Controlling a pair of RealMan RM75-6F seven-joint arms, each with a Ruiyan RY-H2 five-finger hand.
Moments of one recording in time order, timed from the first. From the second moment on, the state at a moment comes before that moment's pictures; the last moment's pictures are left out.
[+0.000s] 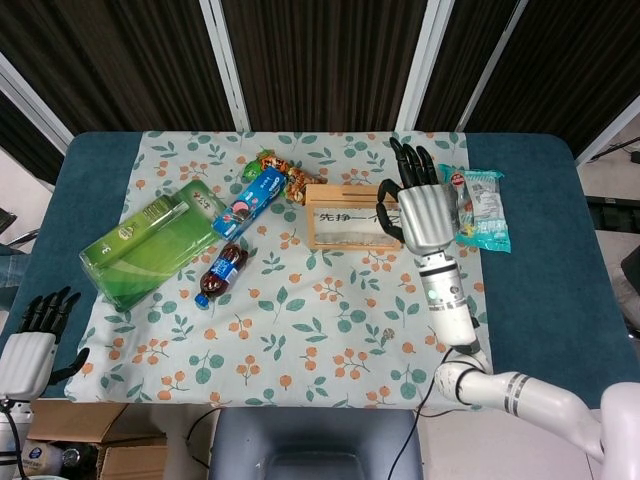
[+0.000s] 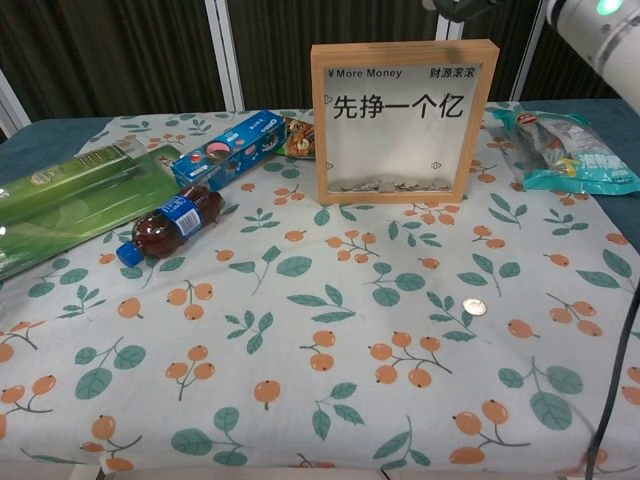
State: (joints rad) left arm -0.14 -1.25 -0.03 -1.35 1.52 1.45 -0.10; right arm 0.78 -1.61 0.50 -1.37 -1.21 1.21 -0.43
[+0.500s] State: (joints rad) left arm -0.16 -1.24 -0.04 -1.37 1.51 1.42 -0.08; right arm 0.91 -1.70 0.54 -1.20 -0.98 1.12 -0.54
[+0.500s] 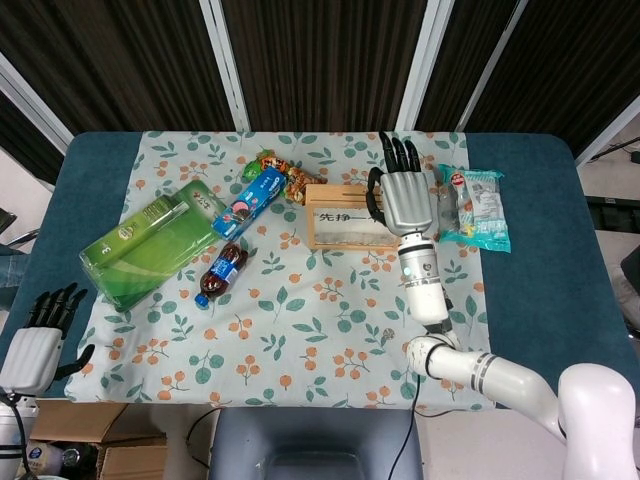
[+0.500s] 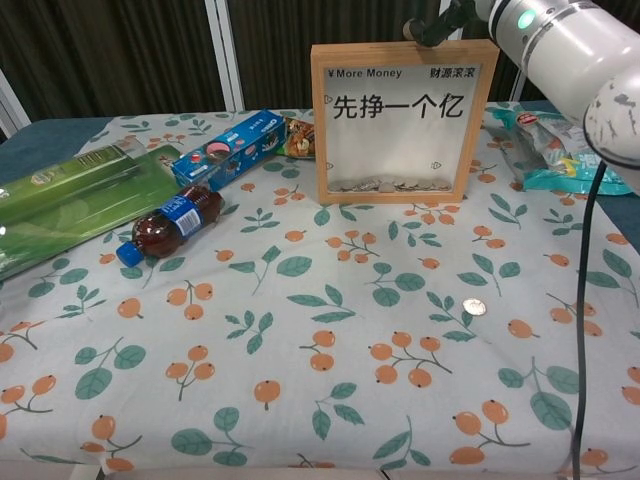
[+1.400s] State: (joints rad) left arm -0.16 -1.23 -0.04 -1.39 1.51 1.43 -0.07; right arm 0.88 -1.65 0.47 -1.29 -1.05 1.21 -0.39
